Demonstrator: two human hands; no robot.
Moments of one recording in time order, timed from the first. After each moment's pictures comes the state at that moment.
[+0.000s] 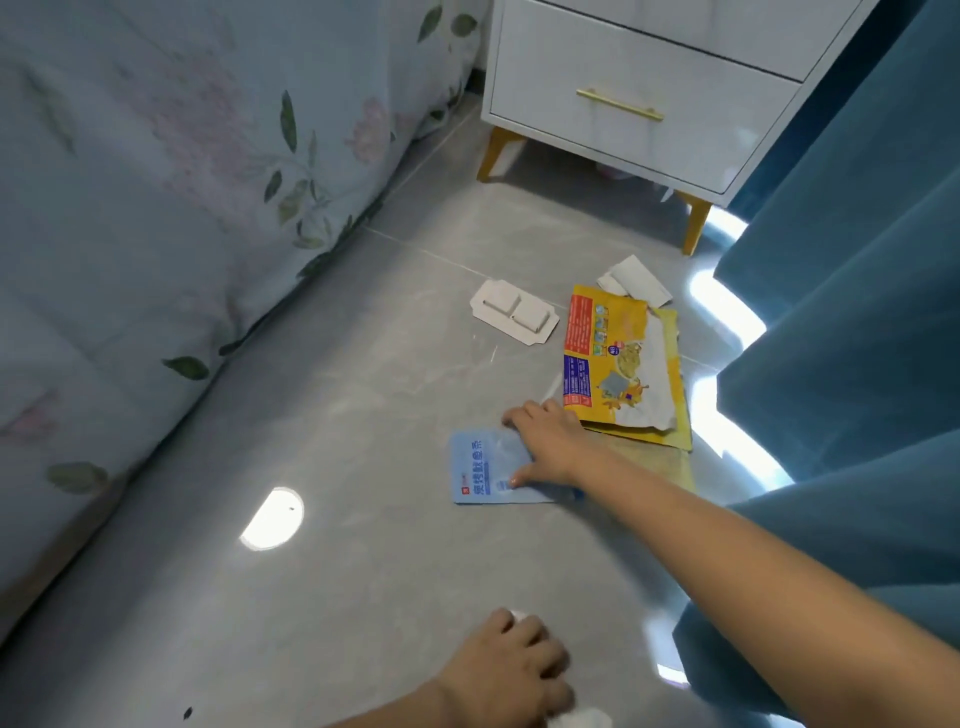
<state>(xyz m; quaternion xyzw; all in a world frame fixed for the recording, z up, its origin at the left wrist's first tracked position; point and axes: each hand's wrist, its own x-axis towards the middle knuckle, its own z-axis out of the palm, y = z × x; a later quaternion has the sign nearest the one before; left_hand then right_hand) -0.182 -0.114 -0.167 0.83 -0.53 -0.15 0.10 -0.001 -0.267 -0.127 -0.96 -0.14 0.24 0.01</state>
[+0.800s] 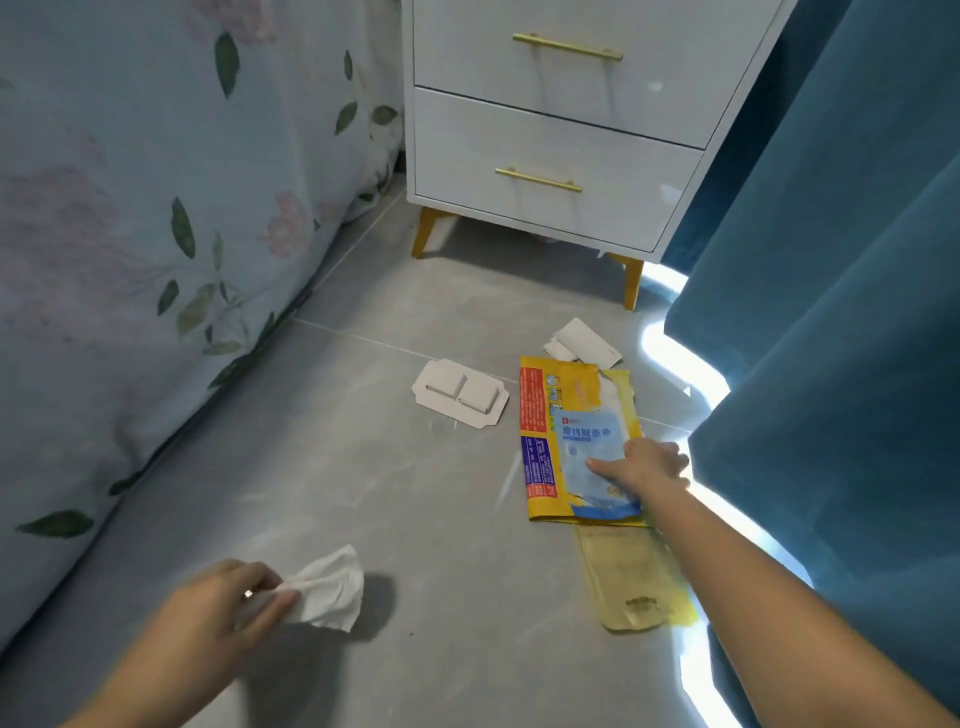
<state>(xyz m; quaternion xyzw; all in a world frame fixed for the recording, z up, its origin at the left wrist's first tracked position) -0.023 0.019 -0.080 0.96 -0.07 -0.14 0.25 0.060 -0.422 -0.147 -0.89 0.39 0.14 0.19</state>
